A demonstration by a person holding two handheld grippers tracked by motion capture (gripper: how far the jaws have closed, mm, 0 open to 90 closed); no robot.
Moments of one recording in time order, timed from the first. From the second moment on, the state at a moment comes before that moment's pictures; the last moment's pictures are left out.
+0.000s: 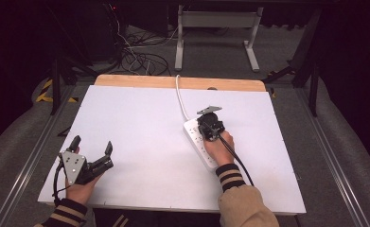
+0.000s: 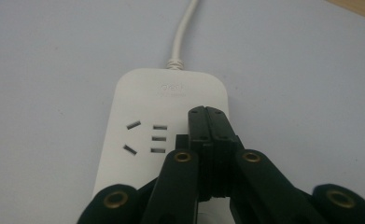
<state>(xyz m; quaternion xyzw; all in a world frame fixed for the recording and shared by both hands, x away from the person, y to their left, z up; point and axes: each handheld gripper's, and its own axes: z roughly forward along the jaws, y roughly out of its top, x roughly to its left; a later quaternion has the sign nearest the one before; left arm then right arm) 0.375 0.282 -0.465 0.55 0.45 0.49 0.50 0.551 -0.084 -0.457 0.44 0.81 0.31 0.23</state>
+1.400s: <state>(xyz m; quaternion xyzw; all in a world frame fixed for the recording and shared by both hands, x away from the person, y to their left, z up) 0.380 0.280 -0.466 0.56 0.45 0.48 0.50 0.551 -0.085 -0.448 0.42 0.82 0.30 0.24</state>
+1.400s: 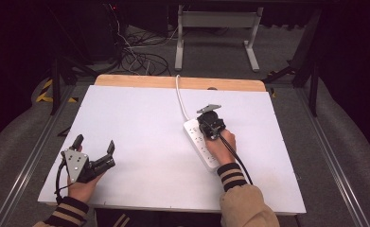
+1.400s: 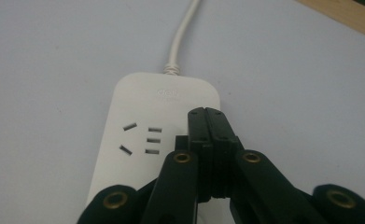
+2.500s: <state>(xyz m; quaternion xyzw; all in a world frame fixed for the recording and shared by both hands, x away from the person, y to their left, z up) 0.394 0.269 -0.466 0.57 0.45 0.47 0.51 0.455 -0.199 -0.390 0.37 0.66 0.53 0.37</state>
